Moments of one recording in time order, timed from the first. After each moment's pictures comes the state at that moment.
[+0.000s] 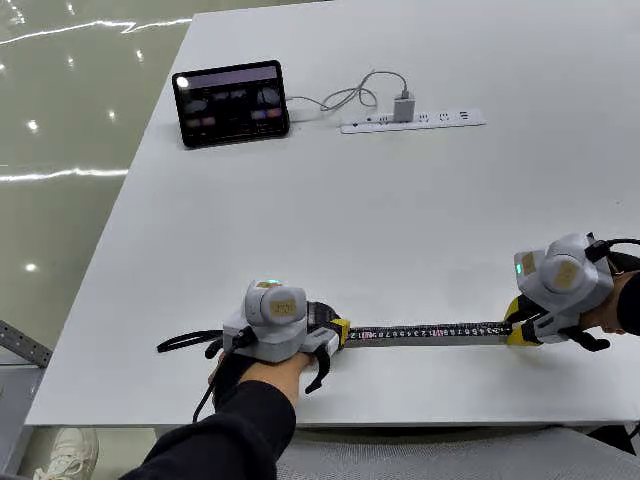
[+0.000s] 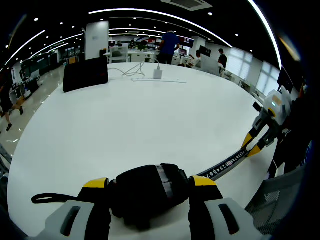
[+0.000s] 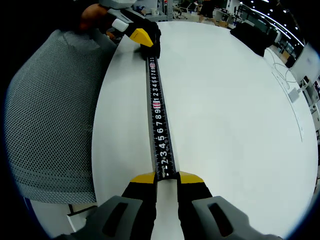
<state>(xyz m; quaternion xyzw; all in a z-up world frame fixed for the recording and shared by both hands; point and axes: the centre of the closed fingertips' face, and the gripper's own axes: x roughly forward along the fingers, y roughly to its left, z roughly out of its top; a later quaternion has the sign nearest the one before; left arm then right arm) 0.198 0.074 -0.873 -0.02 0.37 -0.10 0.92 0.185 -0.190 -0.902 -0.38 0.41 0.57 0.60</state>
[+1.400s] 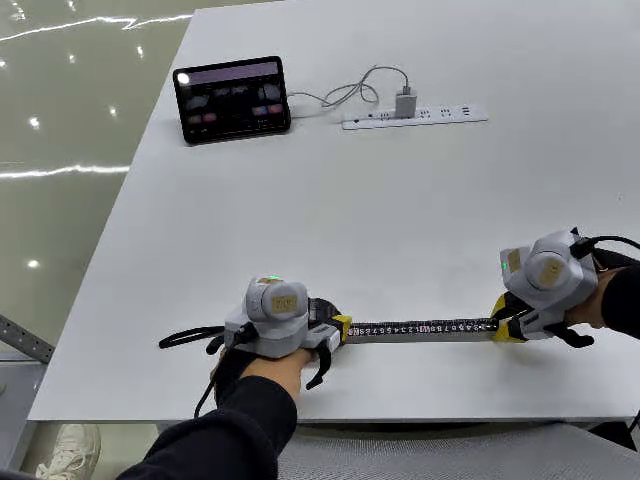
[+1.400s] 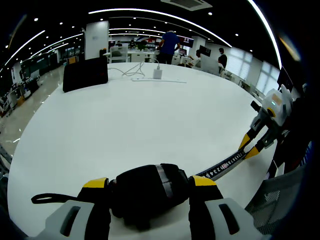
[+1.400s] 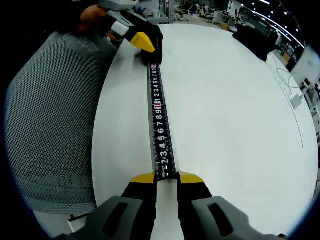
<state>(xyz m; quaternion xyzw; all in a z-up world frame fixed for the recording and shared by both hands) 0.197 0.074 -0.873 -0.02 0.37 -0.10 0.92 0.189 -0.174 -0.908 -0.38 0.40 0.58 0.60</state>
